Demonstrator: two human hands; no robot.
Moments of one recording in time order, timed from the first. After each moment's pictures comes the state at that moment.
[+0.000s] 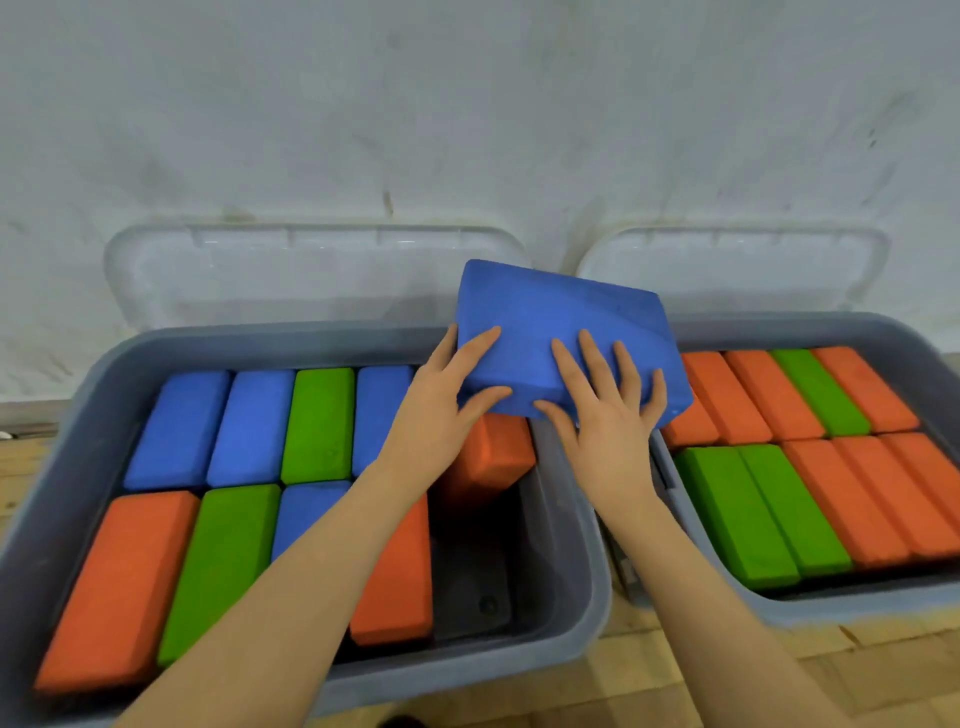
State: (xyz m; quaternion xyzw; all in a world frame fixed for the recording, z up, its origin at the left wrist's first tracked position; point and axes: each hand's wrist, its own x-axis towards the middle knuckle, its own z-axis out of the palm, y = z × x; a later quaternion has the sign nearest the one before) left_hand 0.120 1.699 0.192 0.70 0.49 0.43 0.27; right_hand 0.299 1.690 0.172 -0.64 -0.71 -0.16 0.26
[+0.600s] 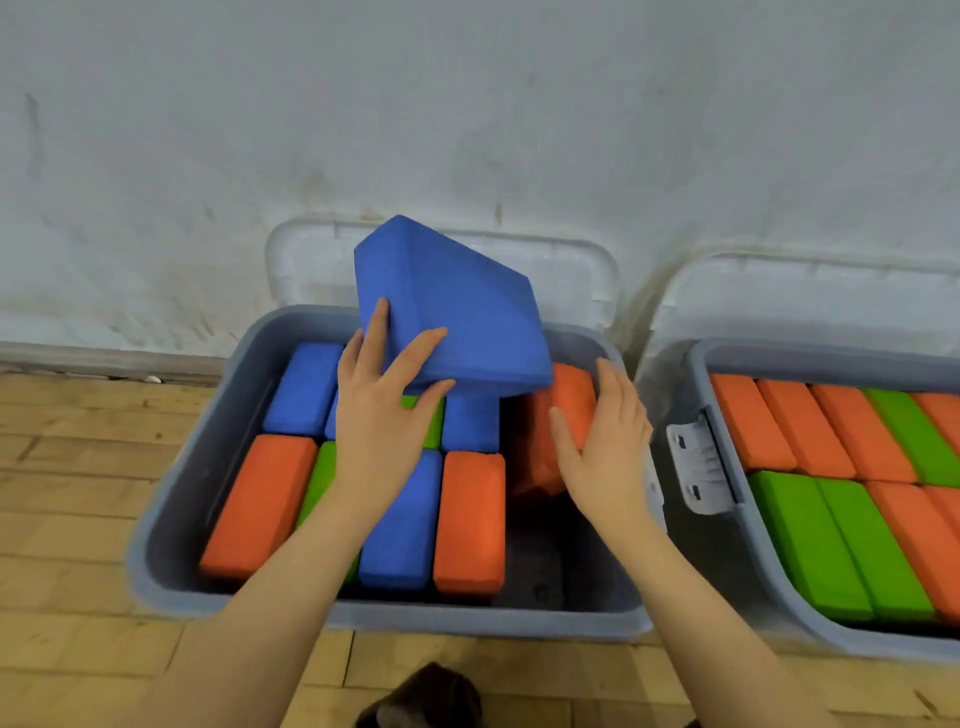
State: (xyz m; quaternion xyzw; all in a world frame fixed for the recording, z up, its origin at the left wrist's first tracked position) left_hand 0.024 1.623 0.222 0.60 0.63 0.49 0.05; right_hand 0.225 1.654 0.178 -0.61 -0.69 0.09 0.38
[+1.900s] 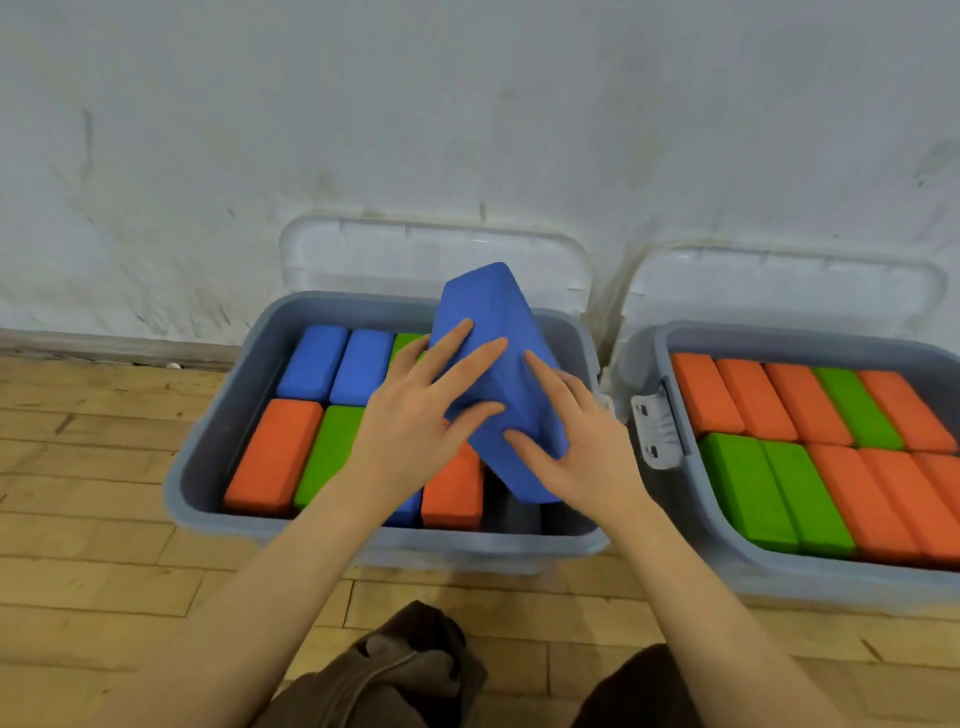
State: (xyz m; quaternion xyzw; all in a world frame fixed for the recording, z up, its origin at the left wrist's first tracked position) left_hand 0.068 1.552 0.261 0.74 0.55 0.38 -0.03; right_hand 0.256 1.583 0.228 -0.43 -0.83 0.10 0.36
